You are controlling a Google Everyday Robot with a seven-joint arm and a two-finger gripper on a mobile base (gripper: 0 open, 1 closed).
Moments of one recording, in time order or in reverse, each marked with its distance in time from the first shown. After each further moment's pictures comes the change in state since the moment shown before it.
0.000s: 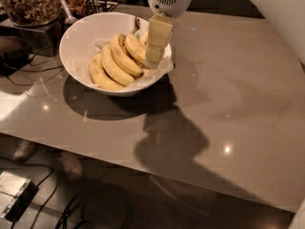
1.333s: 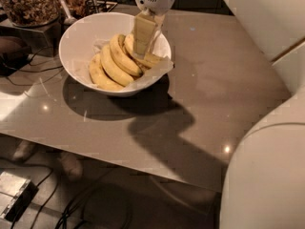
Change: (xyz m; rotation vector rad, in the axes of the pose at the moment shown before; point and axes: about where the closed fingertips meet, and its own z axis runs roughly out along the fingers) arm -0.039 -0.014 0.022 -0.086 -0.048 0.043
